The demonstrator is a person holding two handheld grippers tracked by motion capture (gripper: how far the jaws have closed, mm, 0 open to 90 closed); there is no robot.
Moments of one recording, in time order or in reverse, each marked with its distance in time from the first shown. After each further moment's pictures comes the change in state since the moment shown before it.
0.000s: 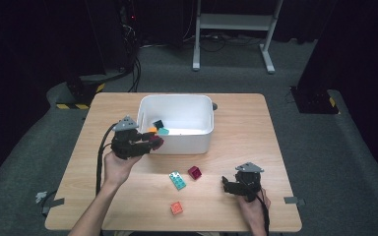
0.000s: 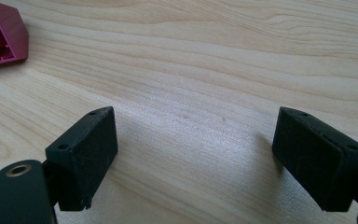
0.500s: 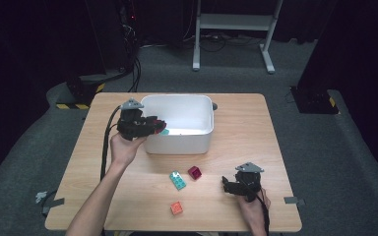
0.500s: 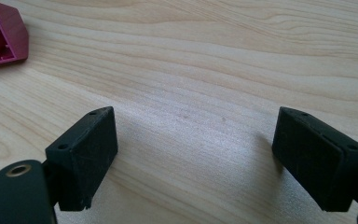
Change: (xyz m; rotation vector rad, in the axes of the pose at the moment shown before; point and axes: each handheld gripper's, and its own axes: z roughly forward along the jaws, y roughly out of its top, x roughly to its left) left arm 0.023 0.036 0.026 0.002 0.051 -0.048; right arm 0.000 0.000 0.000 0.000 0.000 0.000
